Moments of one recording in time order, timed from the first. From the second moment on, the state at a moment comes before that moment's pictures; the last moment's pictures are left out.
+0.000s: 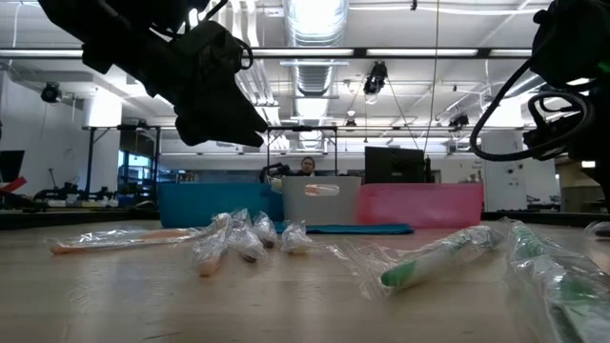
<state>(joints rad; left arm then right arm) -0.09 1.34 0.63 0.21 -0.16 -0.44 0.38 1.25 0.49 -0.79 0.05 1.28</state>
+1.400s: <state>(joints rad) -0.09 1.34 0.62 0.29 -0.16 -0.42 0.22 1.00 0.78 -0.61 0.87 -0.21</state>
